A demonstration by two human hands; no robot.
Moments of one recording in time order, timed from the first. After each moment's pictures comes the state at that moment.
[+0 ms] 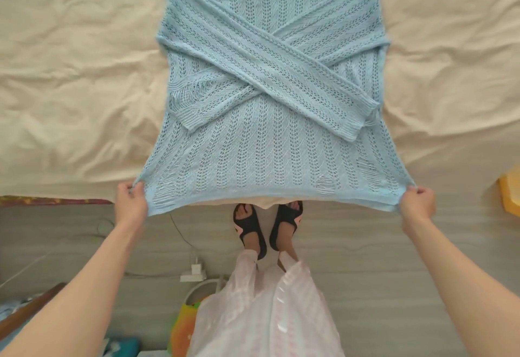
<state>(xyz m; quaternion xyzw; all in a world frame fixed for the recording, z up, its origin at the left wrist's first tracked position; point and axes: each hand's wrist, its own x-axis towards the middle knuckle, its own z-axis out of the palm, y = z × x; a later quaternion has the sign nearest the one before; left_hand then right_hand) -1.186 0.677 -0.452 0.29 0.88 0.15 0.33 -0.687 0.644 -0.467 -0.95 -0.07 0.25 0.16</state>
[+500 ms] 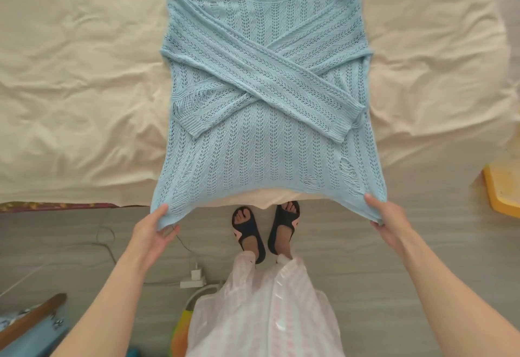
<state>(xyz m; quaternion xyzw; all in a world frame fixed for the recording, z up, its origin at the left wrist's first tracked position) -1.168 0.636 -0.421 -0.02 0.73 0.29 0.62 -0.723 0.615 -0.428 -0.81 0.01 0.52 0.28</state>
